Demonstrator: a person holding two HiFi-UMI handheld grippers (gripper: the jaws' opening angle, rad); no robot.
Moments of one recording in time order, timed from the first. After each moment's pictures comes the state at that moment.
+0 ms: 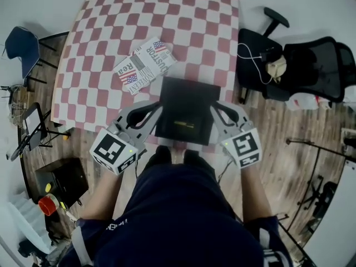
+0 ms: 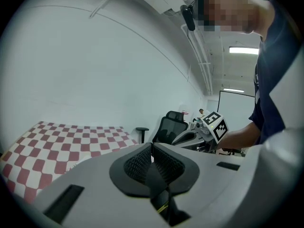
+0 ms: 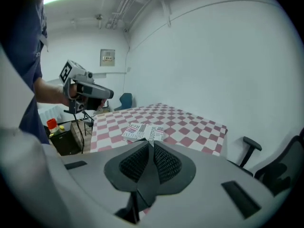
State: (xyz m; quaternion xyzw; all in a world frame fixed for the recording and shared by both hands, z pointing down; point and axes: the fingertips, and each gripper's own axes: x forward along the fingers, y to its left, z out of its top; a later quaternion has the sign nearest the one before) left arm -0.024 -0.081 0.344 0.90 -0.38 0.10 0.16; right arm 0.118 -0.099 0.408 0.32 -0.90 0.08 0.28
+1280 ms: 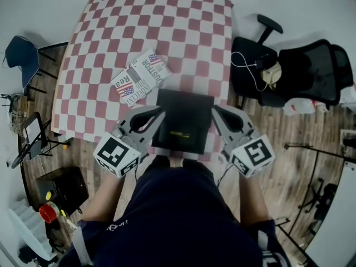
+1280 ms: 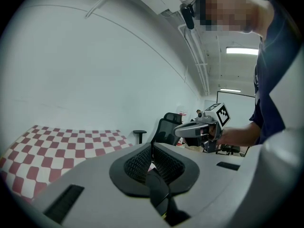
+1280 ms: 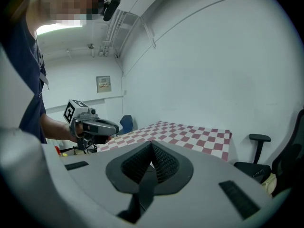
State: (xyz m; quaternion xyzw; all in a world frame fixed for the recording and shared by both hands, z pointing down) left arm -0.001 -0.103 0.329 0.91 -0.37 0.10 0.14; right arm 0.124 -0.122 0.326 0.33 -0.93 0.11 0.14
